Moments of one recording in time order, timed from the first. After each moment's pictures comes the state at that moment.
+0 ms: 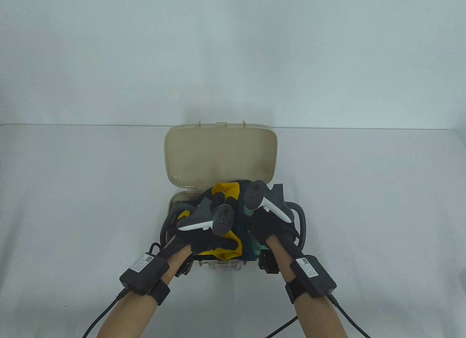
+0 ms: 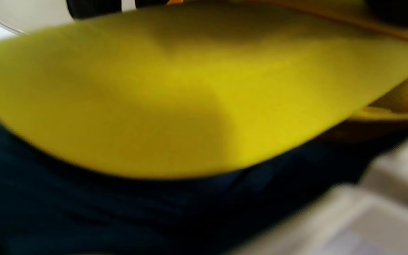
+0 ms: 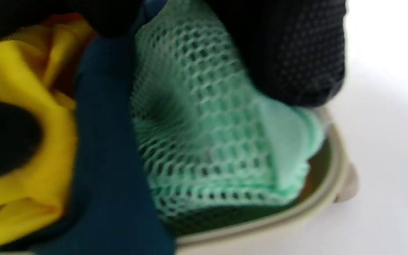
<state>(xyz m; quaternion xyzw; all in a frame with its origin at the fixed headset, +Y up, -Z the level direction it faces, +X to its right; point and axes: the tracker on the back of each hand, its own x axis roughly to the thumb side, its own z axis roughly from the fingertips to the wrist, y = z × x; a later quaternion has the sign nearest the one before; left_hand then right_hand) -0.079 -0.702 -0.376 -0.18 -0.24 -0.06 0.95 0.069 -0.673 -0.394 0.02 0.22 0.97 0.09</state>
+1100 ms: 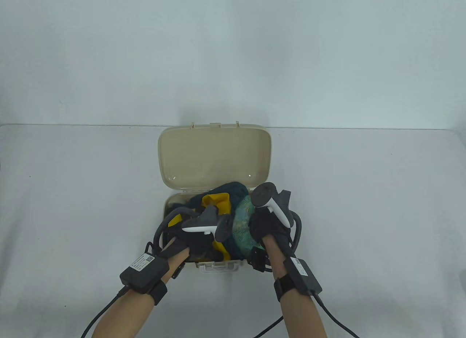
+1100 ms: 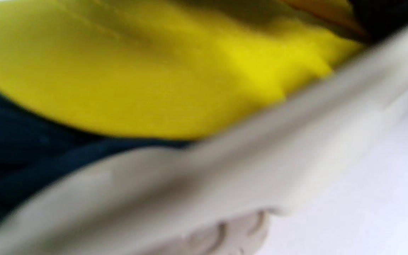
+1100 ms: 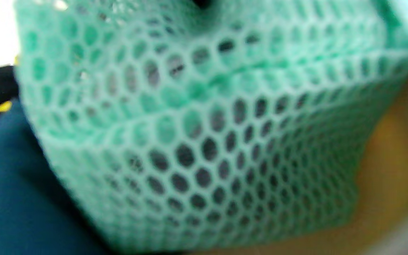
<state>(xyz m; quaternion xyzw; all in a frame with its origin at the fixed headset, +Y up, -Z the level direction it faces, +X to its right) -0.090 -0.727 -0.377 -0.27 -0.23 -0.15 0.92 0.088 -0.710 -0.411 -0.08 0.24 0.94 0.23</state>
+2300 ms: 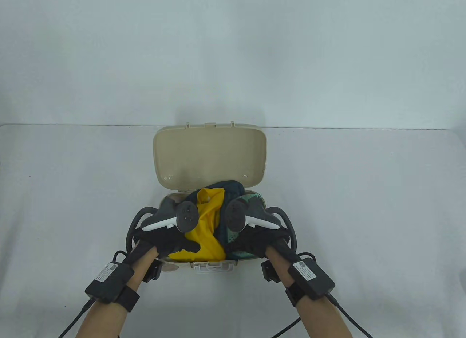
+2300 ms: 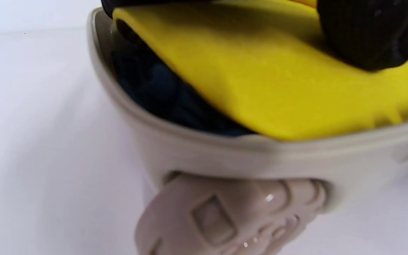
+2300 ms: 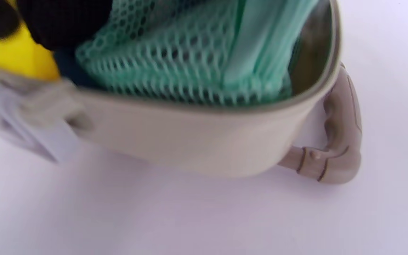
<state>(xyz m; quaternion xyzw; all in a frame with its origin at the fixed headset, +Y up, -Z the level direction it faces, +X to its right) -0.162 -0.706 -0.374 -0.24 -0.18 -0.02 0.95 0.034 -0.698 -0.373 0.21 0.24 0.95 -0.04</state>
